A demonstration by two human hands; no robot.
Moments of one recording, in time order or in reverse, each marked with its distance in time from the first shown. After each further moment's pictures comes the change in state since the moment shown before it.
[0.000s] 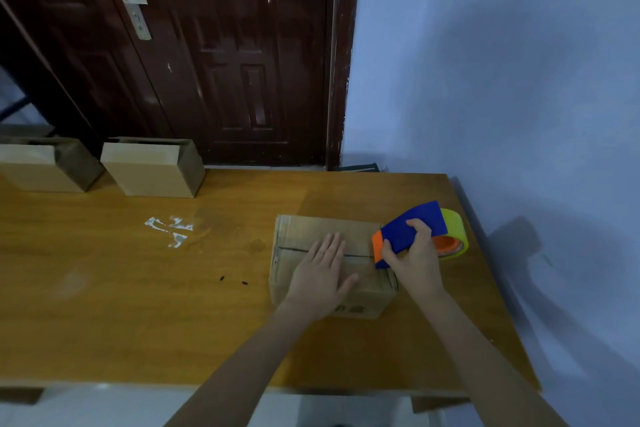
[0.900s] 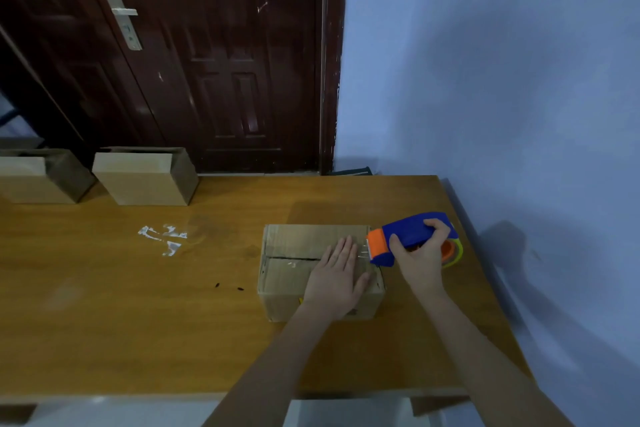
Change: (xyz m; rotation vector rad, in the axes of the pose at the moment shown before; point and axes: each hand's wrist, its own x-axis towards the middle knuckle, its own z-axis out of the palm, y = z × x) left_hand 0.018 0.031 0.010 -0.105 0.005 -0.004; right_hand 0.003 0.017 -0.001 0.413 0.172 0.239
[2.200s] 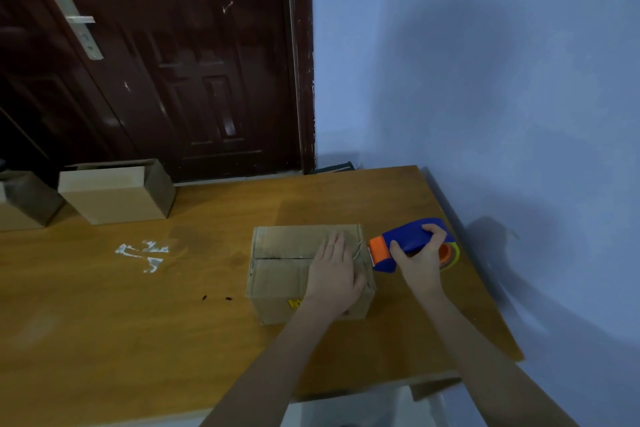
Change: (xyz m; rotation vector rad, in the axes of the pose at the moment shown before) left_hand 0.009 0.016 -0.012 0.070 0.034 0.032; right_hand -0.005 0.028 -0.021 -0.025 0.051 0.111
